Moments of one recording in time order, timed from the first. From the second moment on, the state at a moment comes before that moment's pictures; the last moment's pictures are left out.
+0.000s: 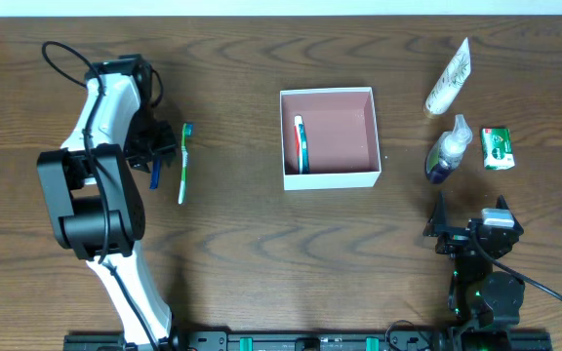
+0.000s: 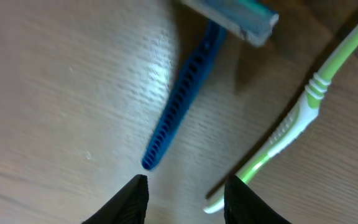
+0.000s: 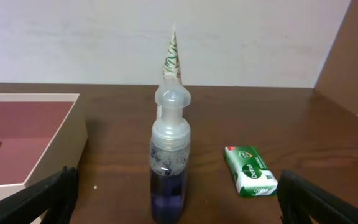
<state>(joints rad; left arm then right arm) 0.11 2.14 1.67 -1.26 -0.05 -0.26 0.01 0.01 0.01 -0.06 0.12 -0.01</state>
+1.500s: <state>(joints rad) 0.14 2.21 1.63 -1.17 0.01 -0.09 0.01 0.01 0.01 -0.06 0.12 -0.01</state>
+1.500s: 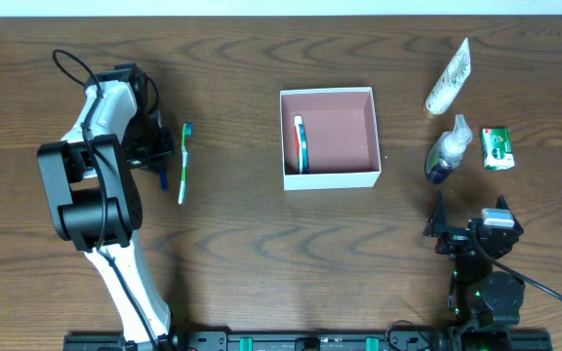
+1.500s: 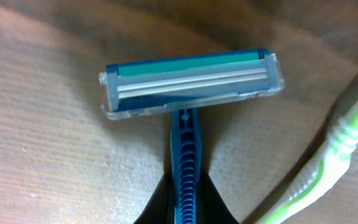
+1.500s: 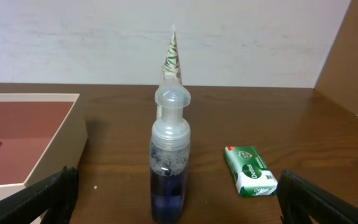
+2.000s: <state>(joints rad) 0.06 2.12 2.09 -1.42 0.11 -0.17 0.01 0.01 0.01 -0.06 0.12 -0.01</state>
